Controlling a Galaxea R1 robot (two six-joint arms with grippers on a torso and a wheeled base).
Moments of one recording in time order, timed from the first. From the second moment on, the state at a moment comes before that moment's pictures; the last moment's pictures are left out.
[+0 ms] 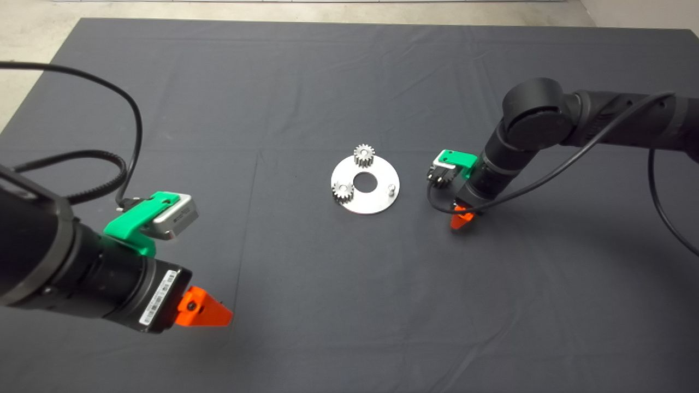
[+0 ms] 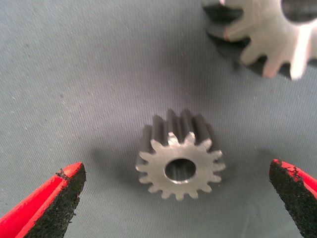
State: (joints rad) left arm -0.67 2.03 -0.41 0.00 1.30 -1.35; right arm 0.32 2.52 -1.20 -0.31 -1.53 0.52
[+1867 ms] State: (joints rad) left arm -0.67 2.03 -0.41 0.00 1.30 -1.35; right arm 0.32 2.53 -1.25 -0.33 -1.53 0.52
